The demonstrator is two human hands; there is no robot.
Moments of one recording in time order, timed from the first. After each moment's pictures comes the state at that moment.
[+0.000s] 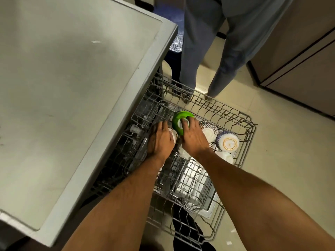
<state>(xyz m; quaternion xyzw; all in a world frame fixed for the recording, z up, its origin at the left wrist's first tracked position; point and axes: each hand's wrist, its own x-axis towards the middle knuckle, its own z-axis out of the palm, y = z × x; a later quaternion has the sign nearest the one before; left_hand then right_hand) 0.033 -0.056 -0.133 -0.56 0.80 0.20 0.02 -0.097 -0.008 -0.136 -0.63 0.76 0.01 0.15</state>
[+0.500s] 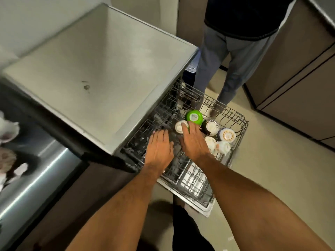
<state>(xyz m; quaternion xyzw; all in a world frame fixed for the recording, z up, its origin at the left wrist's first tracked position) 0.168 0.092 -0.027 -0.55 0.83 0.12 -0.04 0.012 0.107 -0.023 -0.68 0.73 -0.05 0.06</state>
